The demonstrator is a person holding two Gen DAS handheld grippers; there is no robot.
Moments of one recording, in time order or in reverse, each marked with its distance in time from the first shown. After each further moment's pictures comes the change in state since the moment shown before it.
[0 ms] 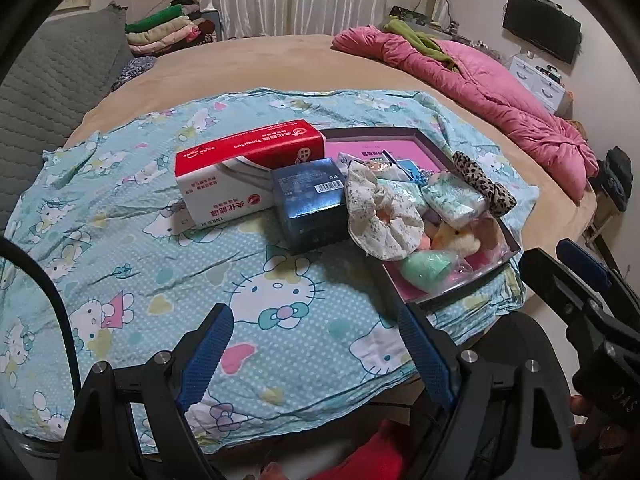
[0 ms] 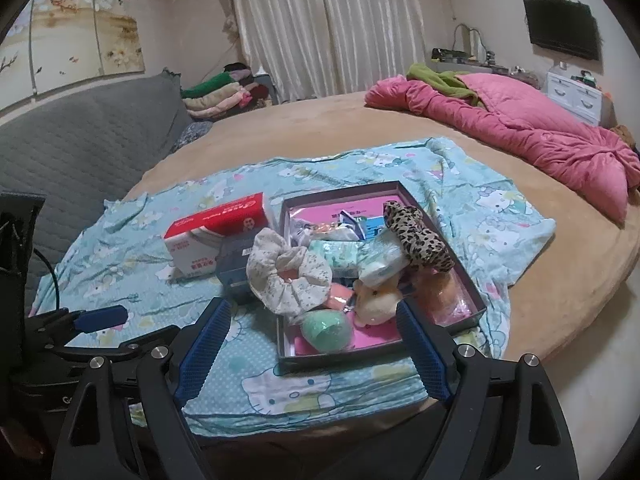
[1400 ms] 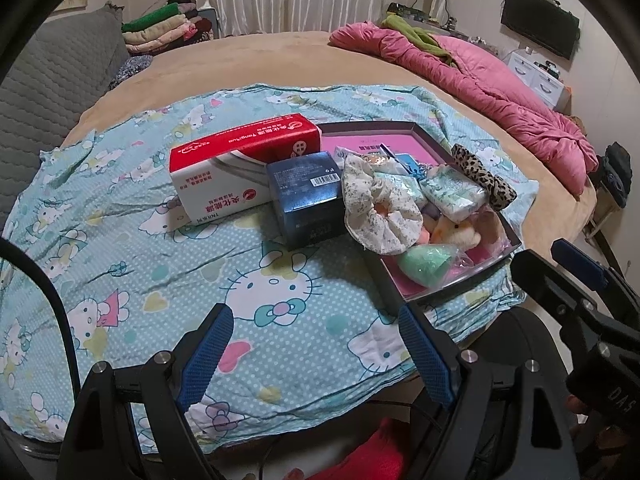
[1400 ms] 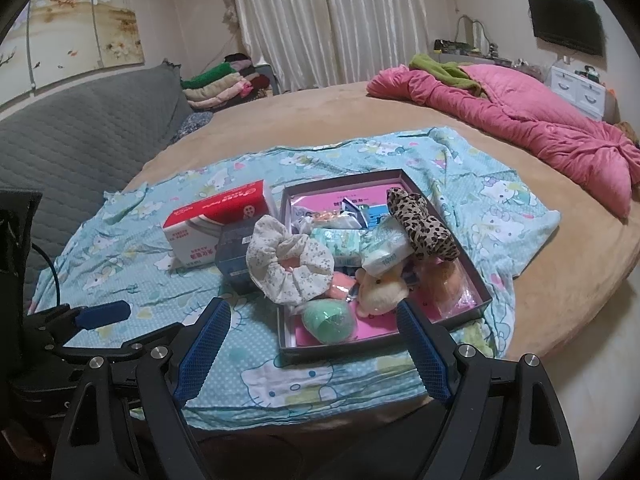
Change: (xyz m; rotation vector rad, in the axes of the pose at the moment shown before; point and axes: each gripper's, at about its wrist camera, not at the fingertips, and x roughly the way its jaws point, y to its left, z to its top) left arm 0.006 -0.002 -0.004 0.007 0.011 -0.002; right arm 0.007 -0.001 -0.003 0.012 0.040 0.004
